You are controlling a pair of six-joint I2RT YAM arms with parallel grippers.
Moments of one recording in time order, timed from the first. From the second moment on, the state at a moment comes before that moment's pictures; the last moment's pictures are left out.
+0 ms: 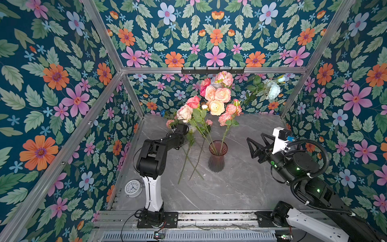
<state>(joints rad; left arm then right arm) -0.29 2.01 1.26 -0.29 -0.30 -0.60 0.79 0.66 0.93 -0.24 0.30 0.26</state>
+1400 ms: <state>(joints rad) -0.24 0.86 1.05 -0.04 -0.35 -0.32 0.79 0.67 0.97 -0.24 0.24 0.24</state>
